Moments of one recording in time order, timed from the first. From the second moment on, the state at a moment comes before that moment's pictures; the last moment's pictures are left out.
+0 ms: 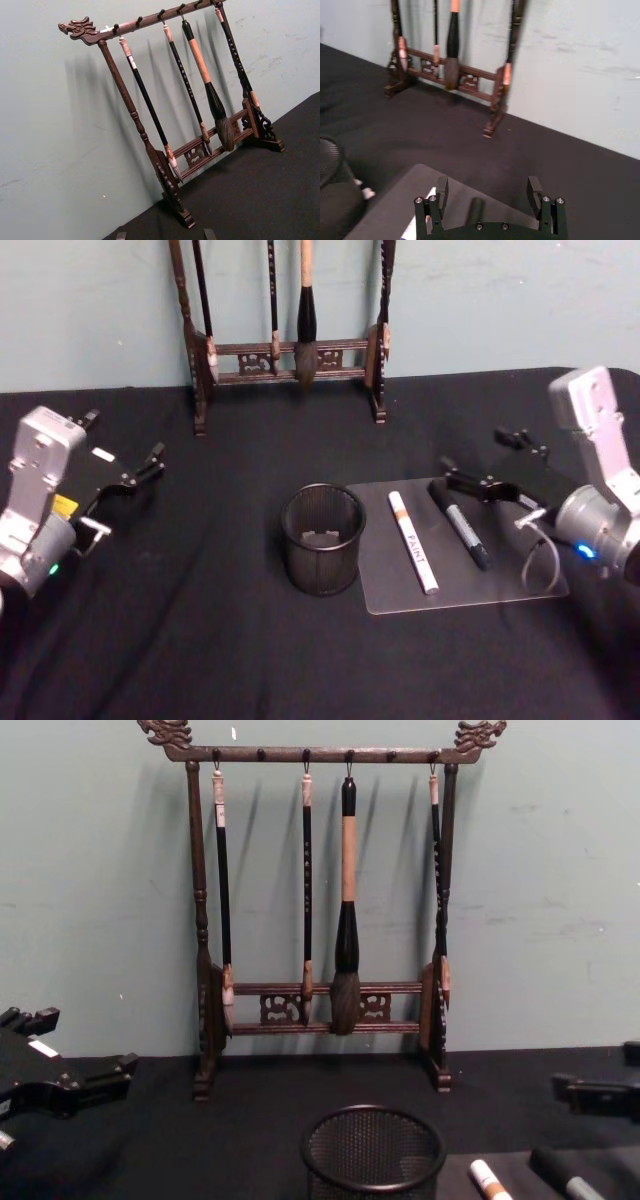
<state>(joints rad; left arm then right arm) -0.20 0.60 0.45 -1.41 -0.25 -0.12 0.03 0.19 0.57 -0.39 -1.56 0.41 0.19 0.18</state>
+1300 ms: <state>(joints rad) -0.20 0.60 0.45 -1.41 -0.25 -0.12 0.03 0.28 0.41 -0.49 -1.48 0.29 0.48 0.23</state>
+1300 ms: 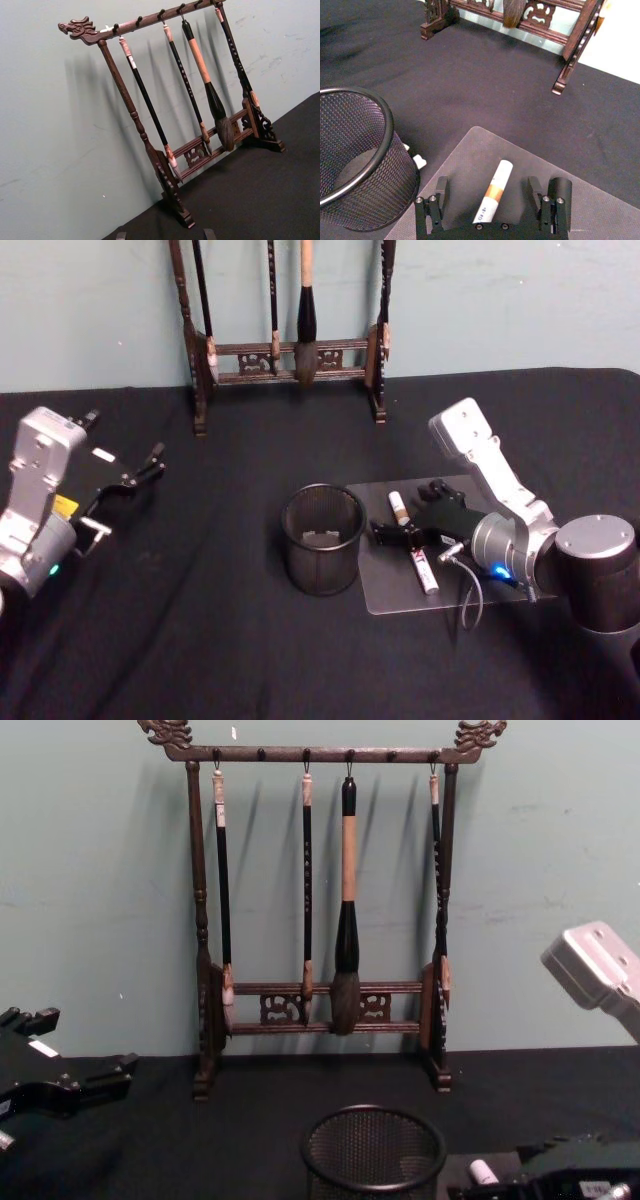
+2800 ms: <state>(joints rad) -0.20 0.60 0.45 -1.41 -0.25 -0.12 0.03 0.24 0.36 -0.42 -1.45 0.21 0.49 0.30</state>
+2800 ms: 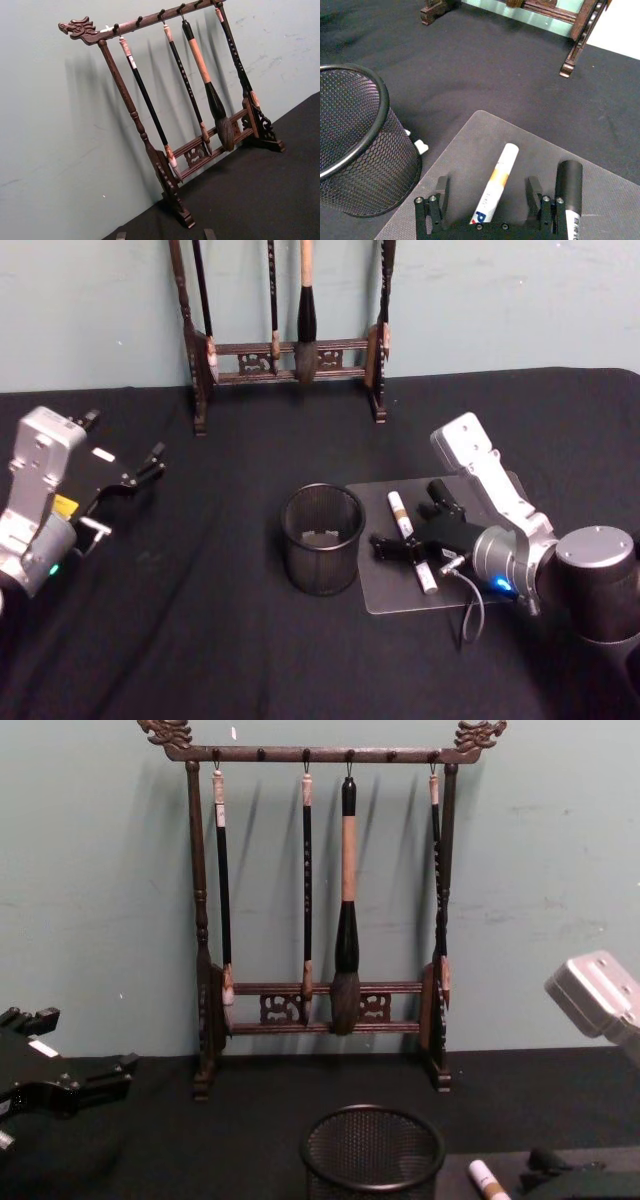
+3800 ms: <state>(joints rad) -0.20 0.60 0.45 -1.41 -0.25 -0.12 0.03 0.24 0.33 -0.39 -1.43 0.17 0.48 0.34</state>
